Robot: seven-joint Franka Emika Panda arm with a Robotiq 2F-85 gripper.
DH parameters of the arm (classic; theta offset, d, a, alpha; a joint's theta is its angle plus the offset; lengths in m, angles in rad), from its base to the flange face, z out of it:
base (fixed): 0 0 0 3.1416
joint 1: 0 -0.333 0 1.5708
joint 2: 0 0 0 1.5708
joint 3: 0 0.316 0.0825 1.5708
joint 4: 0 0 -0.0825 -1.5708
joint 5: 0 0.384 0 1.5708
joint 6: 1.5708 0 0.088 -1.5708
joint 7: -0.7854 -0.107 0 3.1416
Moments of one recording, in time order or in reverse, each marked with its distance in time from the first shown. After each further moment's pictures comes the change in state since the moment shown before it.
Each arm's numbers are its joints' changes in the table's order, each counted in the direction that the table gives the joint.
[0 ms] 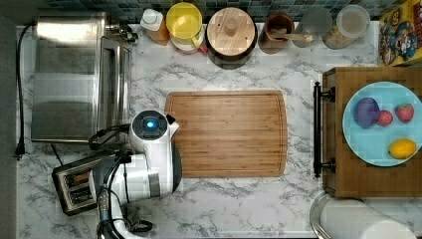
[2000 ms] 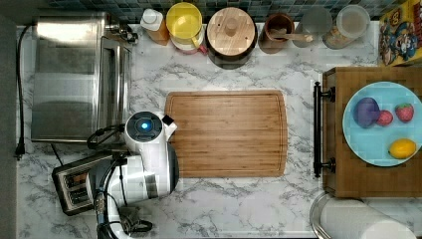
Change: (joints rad) arm -0.015 -0.001 -0.004 0.004 -0.022 0.005 -0.051
